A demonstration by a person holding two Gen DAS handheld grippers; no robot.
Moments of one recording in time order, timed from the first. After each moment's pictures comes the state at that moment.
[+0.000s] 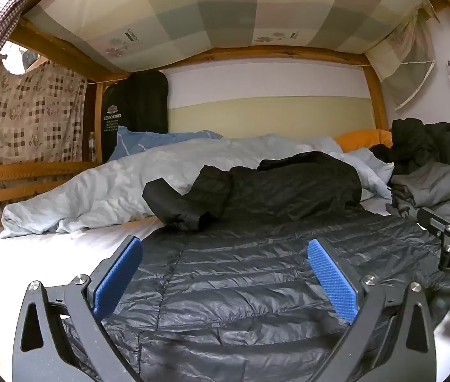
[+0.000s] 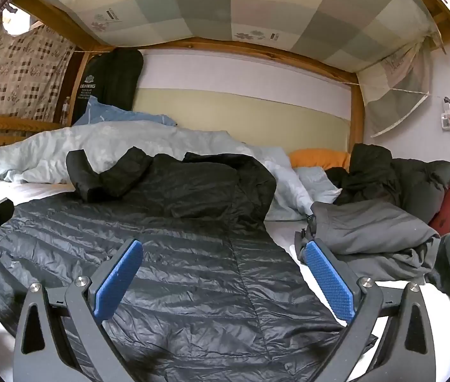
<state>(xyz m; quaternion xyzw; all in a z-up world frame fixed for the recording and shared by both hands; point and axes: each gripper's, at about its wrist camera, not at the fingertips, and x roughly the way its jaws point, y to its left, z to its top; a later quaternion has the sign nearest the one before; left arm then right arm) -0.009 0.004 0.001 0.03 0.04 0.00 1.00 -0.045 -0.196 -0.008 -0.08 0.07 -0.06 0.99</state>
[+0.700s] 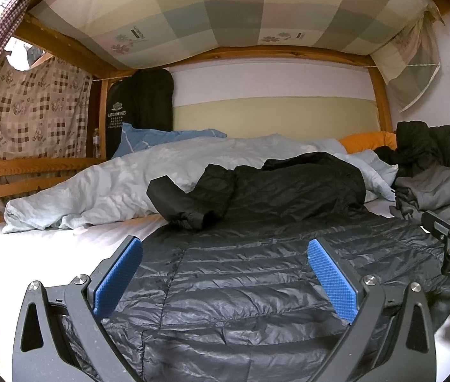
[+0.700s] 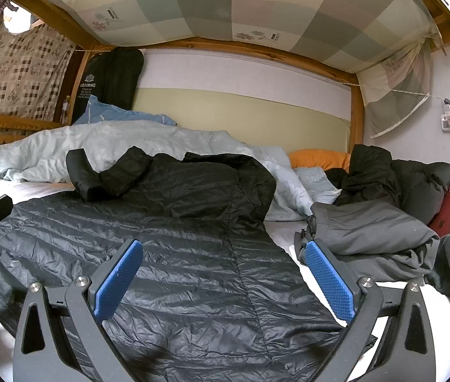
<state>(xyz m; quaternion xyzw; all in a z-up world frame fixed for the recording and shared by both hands) -0.007 0.010 -0.001 0.02 0.05 0.01 1.00 -0.044 -0.195 -0.006 -0.08 0.07 -0.06 0.99</state>
